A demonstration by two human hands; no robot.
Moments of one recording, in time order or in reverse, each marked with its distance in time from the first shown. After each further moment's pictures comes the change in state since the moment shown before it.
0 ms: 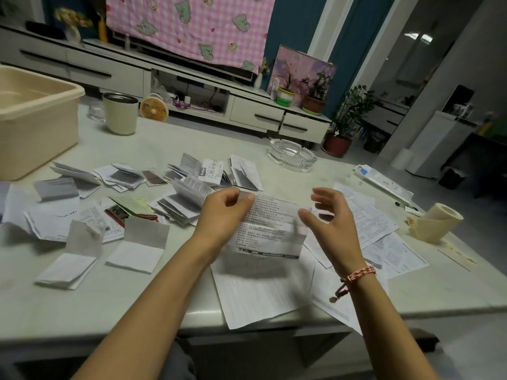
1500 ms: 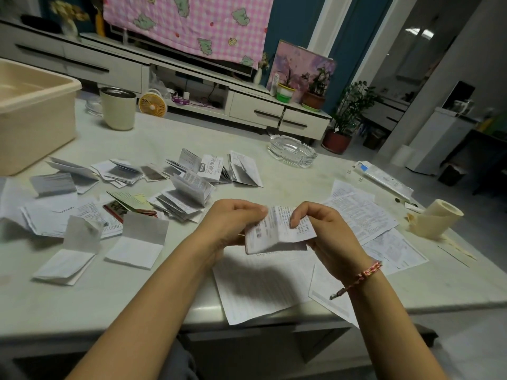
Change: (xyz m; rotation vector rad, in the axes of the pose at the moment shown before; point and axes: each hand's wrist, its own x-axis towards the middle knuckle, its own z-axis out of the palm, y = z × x) left_hand -0.009 0.007 0.004 -0.113 -0.182 -0.324; right_hand -0.010 -0.019 0.001 0.388 -0.400 0.246
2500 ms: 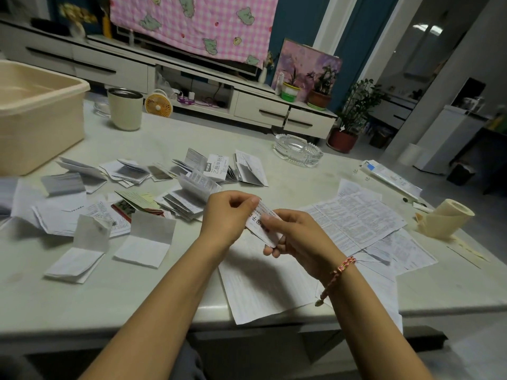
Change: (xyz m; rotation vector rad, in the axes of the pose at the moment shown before) left_hand 0.013 -0.011 -0.004 0.134 0.262 0.281; right_hand 0.014 0.014 0.032 -0.047 -0.127 0.137
